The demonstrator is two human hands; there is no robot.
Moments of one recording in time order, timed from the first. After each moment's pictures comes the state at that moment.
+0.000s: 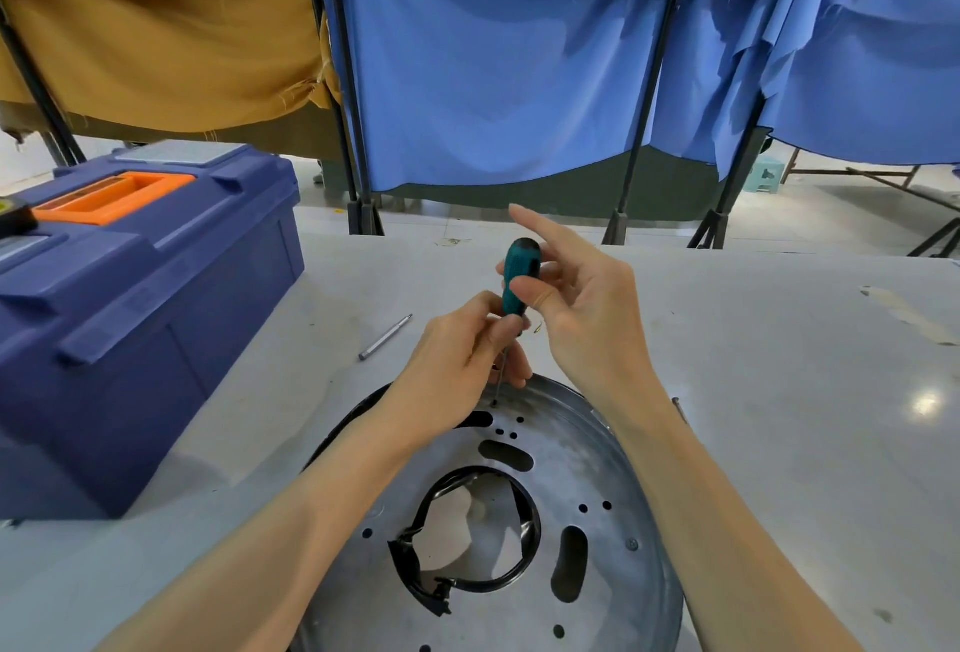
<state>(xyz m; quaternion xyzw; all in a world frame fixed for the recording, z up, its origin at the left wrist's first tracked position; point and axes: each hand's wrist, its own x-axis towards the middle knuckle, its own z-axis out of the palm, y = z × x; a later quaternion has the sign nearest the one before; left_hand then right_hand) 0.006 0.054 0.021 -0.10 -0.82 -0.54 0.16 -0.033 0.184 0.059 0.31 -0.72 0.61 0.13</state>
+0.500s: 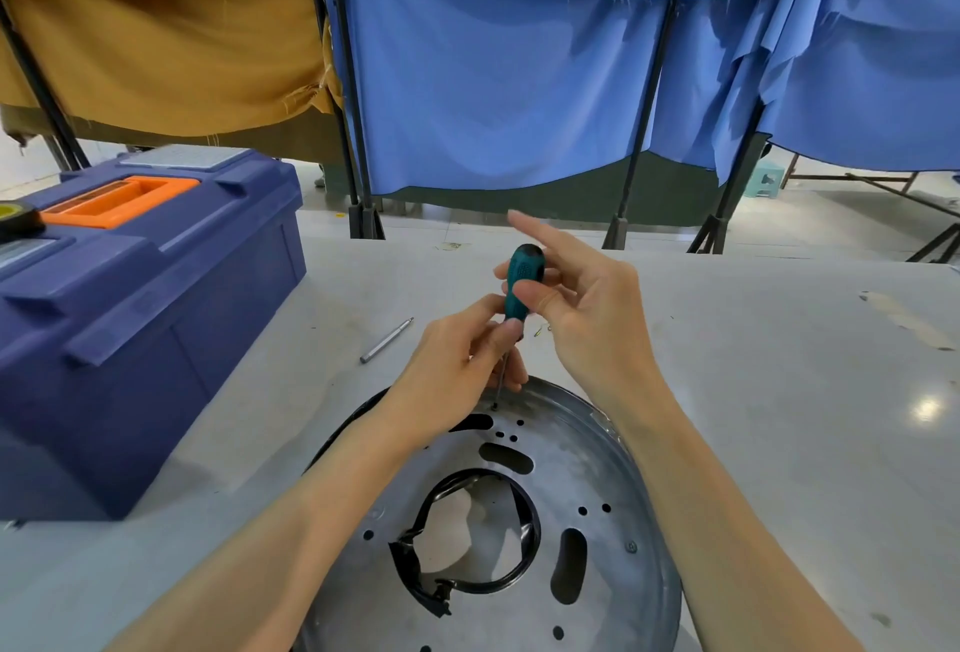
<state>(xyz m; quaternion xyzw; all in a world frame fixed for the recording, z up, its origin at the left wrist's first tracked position) 0.008 0.053 0.023 -0.11 -0.82 -0.54 0.15 -0.032 0.187 0.062 0.32 -0.71 0.62 0.12</state>
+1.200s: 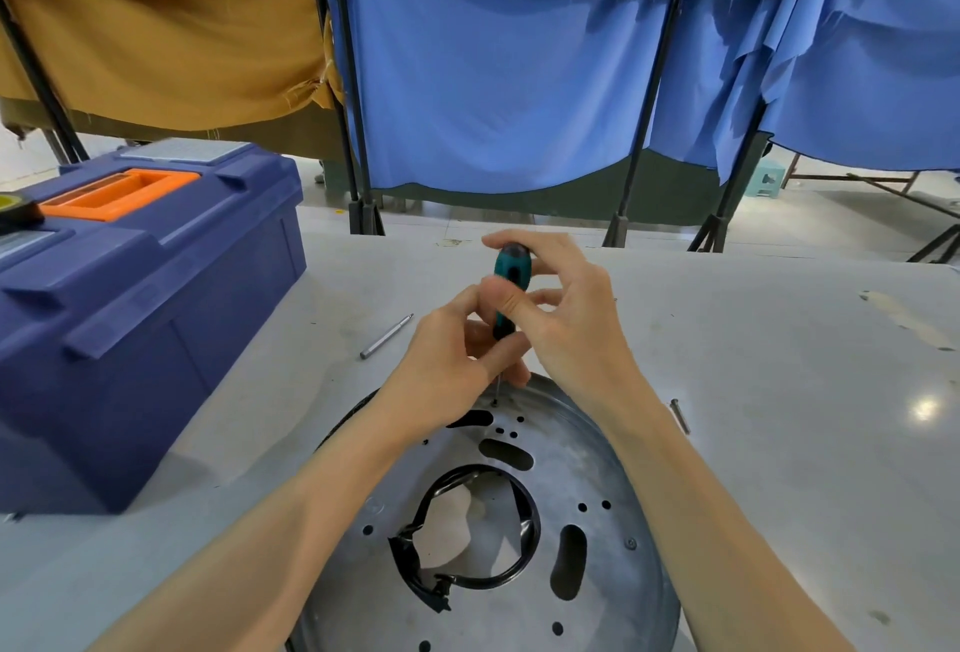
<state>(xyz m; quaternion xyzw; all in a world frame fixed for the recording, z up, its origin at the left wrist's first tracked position) 0.005 0.048 0.019 -0.09 -0.80 -0.58 0.13 -0.025 0.177 0.060 0.33 -0.74 0.58 0.12</state>
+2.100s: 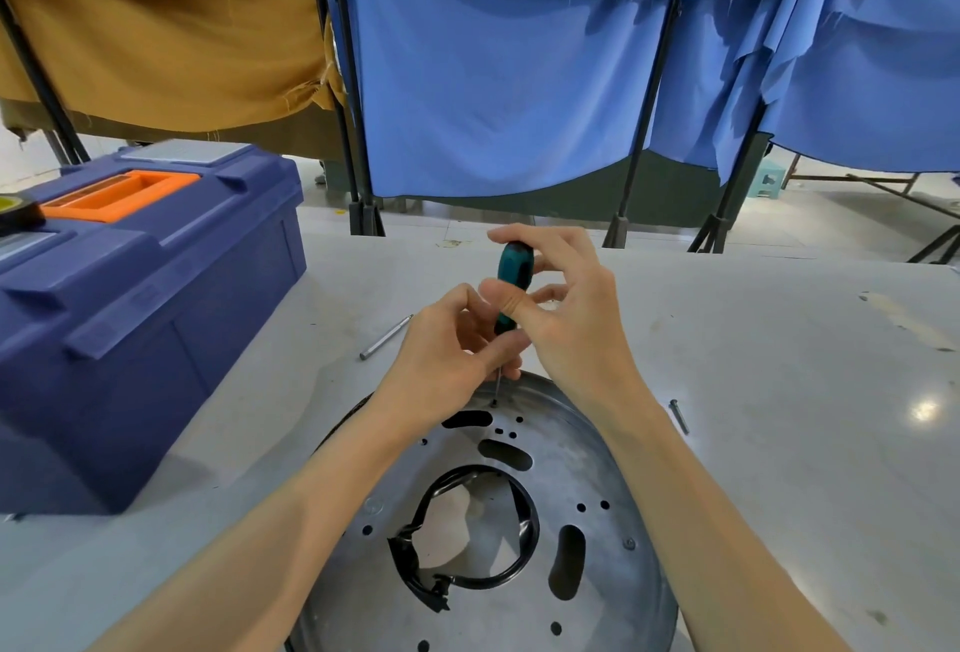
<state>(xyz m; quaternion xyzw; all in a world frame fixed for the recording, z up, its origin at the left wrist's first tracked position) 0.002 0.047 0.018 -0.07 -0.79 -0.58 0.18 -0.027 0.177 0.057 0.31 -0.74 0.58 0.15</state>
